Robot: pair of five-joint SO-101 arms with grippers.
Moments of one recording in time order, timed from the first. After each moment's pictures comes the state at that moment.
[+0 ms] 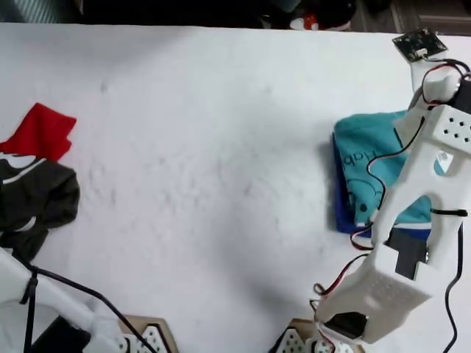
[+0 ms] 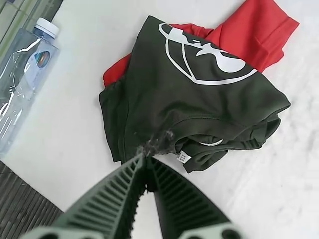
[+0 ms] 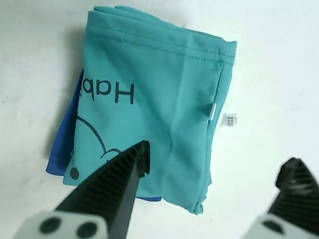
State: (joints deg) left arm -57.2 -25.7 -7.6 98.3 -26.0; right arm 22.1 13.8 -35.4 97.6 45.3
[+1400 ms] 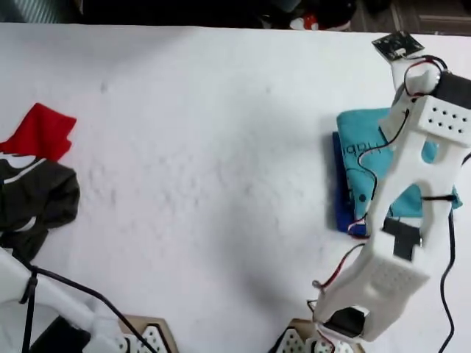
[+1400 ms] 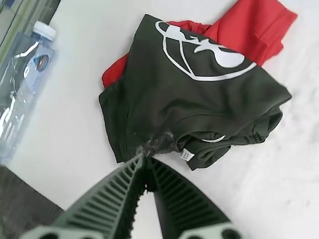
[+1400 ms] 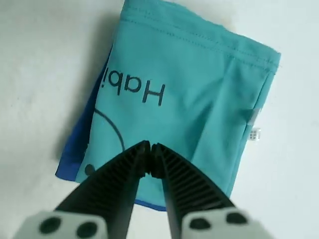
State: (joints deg) left arm -57.0 -25.7 -6.9 98.3 -31.5; right arm 19.3 17.1 -35.2 98.1 45.3
